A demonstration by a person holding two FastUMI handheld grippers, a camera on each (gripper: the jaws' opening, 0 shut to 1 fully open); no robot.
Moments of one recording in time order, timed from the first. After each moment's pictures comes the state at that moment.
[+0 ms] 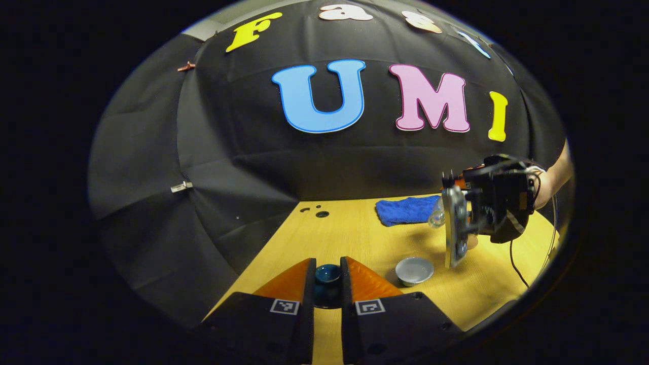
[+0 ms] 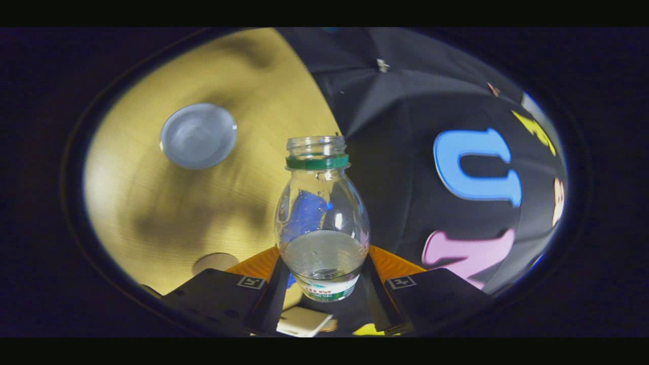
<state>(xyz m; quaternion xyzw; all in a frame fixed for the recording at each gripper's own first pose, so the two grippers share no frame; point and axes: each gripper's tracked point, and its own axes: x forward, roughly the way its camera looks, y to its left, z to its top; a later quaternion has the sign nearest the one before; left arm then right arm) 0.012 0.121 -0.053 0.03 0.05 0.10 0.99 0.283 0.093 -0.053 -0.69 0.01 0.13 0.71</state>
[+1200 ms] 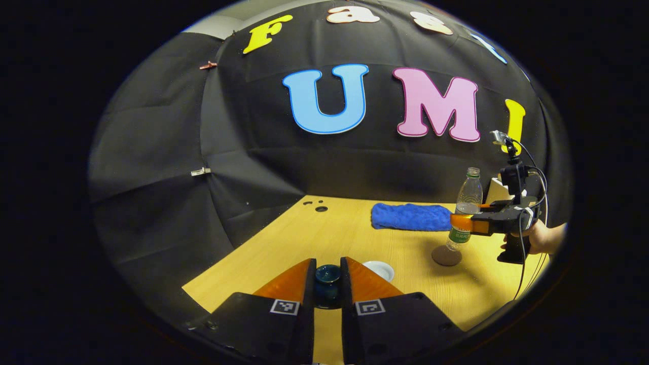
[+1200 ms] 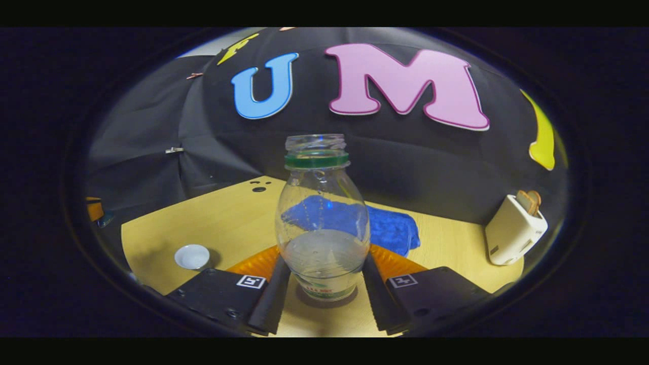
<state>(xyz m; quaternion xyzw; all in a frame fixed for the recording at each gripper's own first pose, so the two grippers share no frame) -0.002 0.030 -0.073 -0.04 0.07 0.15 0.98 0.336 0.031 -0.095 -0.04 0.09 0.16 0.98</state>
